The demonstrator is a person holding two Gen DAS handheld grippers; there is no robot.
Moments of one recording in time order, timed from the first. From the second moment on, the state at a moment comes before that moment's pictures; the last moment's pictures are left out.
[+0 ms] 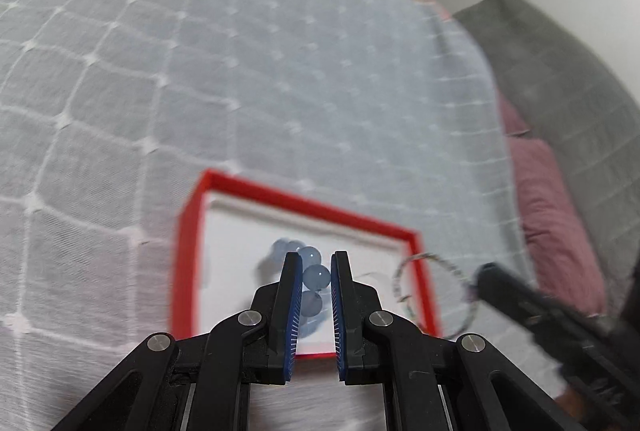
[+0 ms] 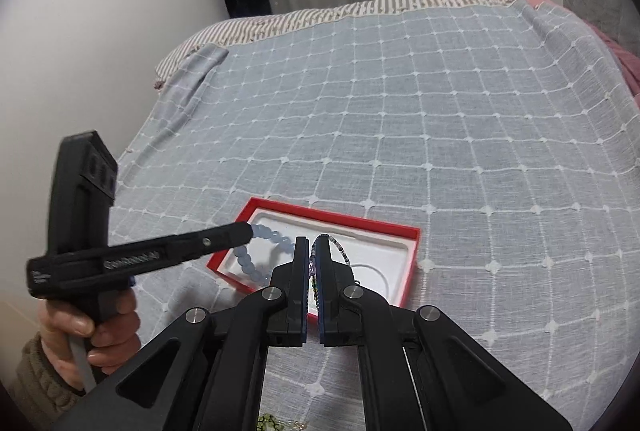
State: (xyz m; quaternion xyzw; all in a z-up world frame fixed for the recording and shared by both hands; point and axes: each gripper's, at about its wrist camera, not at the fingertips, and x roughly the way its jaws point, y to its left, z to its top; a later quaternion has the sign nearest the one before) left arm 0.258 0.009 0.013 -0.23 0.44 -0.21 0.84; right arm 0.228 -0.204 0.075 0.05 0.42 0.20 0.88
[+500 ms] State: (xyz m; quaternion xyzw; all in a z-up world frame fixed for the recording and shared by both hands) left arm 0.245 0.005 0.020 -0.14 0.44 -0.17 0.87; right arm 0.243 -0.223 0.043 0.04 0.45 0.14 0.88
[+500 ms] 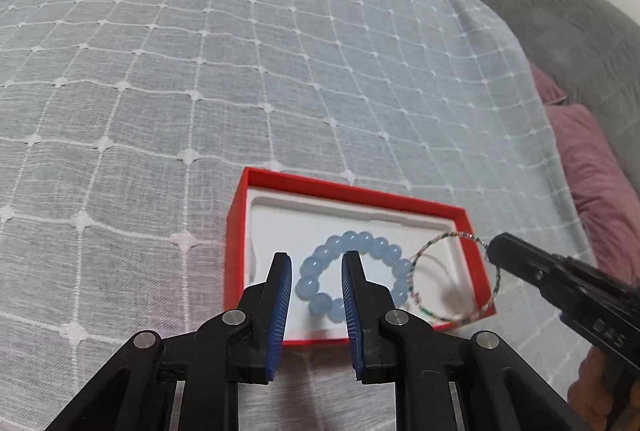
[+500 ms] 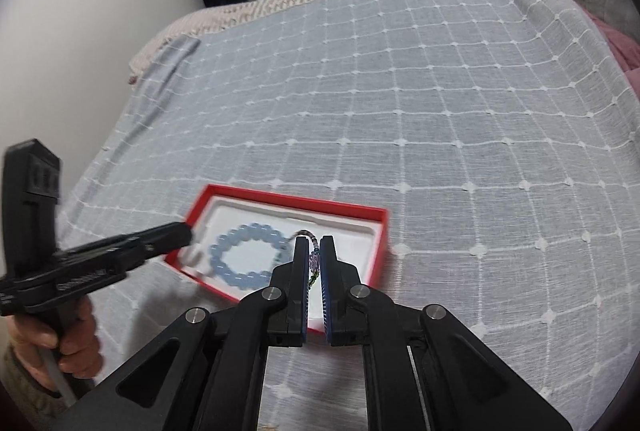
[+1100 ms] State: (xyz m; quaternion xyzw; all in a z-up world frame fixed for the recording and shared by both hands) left arm 0.243 -0.004 0.015 -0.12 0.45 -0.18 0.87; right arm 0.244 -0.231 0.036 0.04 0.44 0.13 0.89
